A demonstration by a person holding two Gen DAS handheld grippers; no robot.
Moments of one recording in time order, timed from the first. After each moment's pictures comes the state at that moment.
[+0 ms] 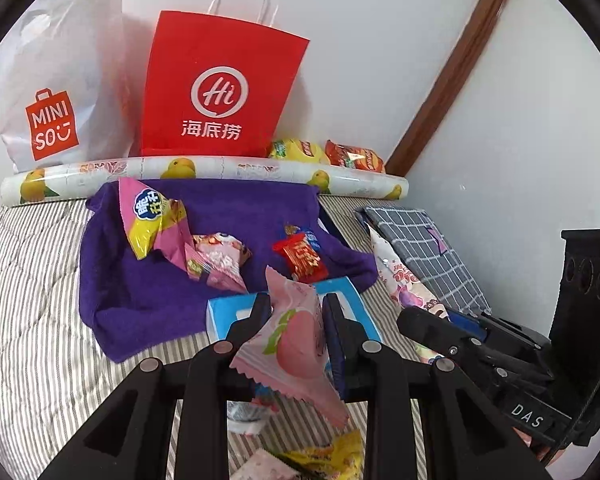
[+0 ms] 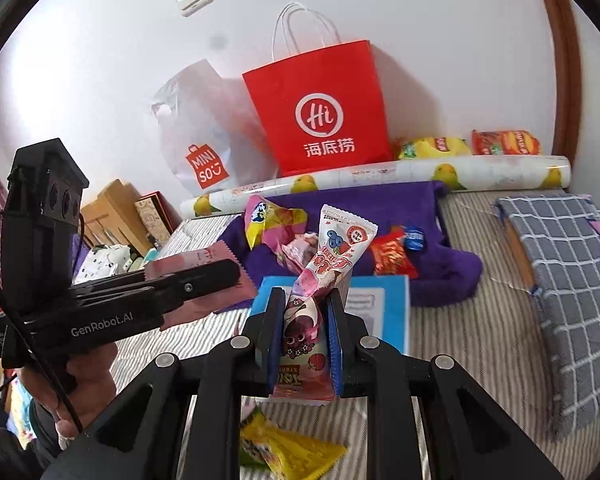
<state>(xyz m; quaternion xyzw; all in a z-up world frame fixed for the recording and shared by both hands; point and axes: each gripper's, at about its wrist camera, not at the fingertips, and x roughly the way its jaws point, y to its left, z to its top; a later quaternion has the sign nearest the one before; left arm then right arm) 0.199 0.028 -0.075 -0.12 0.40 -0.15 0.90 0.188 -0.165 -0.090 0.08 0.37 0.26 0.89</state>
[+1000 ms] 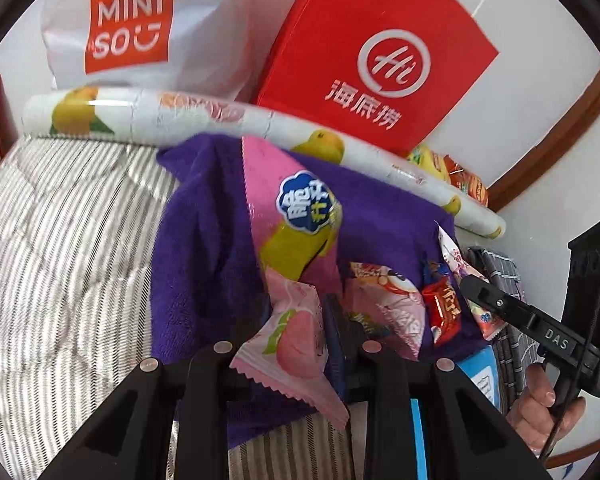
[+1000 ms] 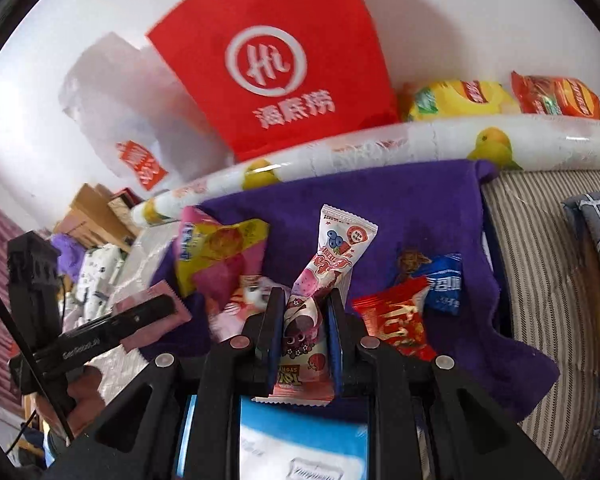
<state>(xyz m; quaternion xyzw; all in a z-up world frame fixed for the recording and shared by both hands) 0.295 0.124 -0.168 -0.21 0.46 -0.05 0.86 0.360 -0.127 -0.160 0.11 0.47 0.26 0.84</state>
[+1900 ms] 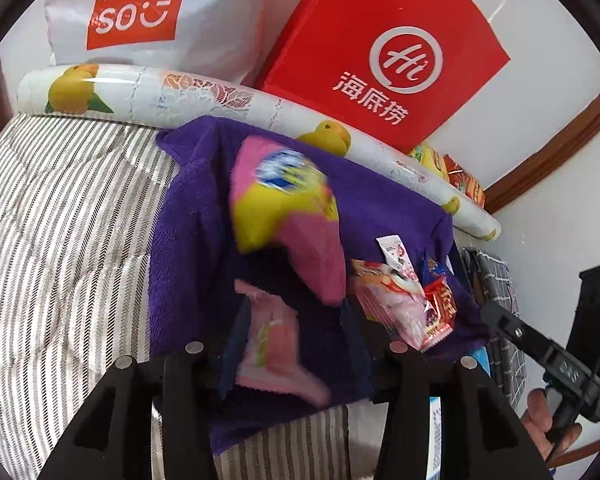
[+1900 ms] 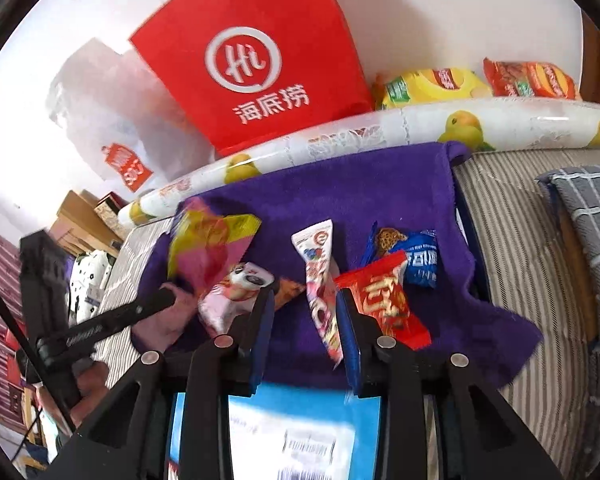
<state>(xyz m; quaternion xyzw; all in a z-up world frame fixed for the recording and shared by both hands) 0.294 0.131 -0.168 -0.23 0.47 -0.06 0.85 0.336 -0.138 -0.152 0.11 0.48 0.23 0.84</state>
